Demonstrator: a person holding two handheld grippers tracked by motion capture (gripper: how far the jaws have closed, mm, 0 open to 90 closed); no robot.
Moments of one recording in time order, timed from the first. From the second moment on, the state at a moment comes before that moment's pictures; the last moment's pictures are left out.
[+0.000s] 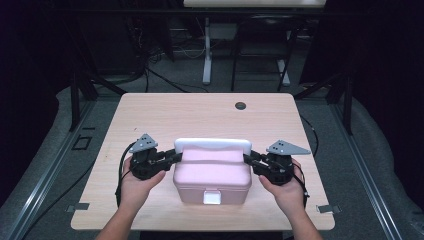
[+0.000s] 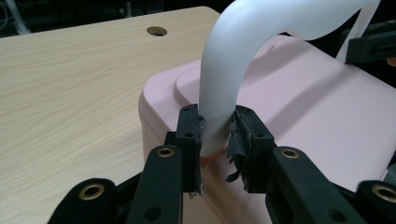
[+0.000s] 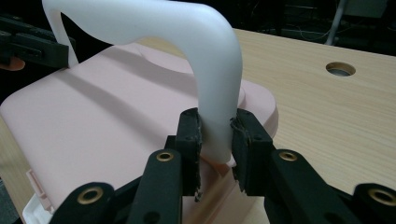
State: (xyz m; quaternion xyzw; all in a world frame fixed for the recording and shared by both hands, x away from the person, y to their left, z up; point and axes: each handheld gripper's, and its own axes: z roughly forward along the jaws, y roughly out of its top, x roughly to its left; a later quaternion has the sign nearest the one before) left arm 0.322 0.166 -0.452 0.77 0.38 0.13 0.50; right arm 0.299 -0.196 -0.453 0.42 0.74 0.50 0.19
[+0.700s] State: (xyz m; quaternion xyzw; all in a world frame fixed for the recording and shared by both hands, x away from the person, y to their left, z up) left arm 0.319 0.172 -0.447 0.76 0.38 0.12 0.51; right arm 0.298 -0.197 -0.449 0.41 0.73 0.52 0.18
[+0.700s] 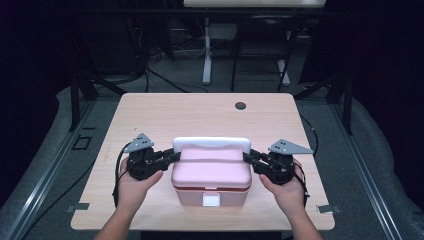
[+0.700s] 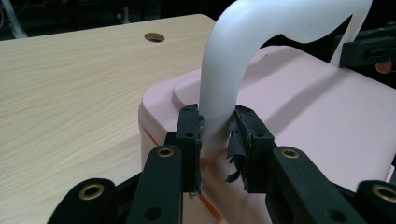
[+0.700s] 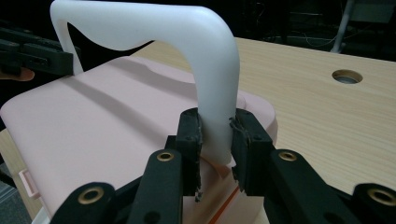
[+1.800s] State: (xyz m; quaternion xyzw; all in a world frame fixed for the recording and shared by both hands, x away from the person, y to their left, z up) left arm 0.299 0.196 -0.451 0.77 0.39 0.12 0.49; right arm 0.305 -0.199 -0.439 0.42 0.72 0.53 0.17
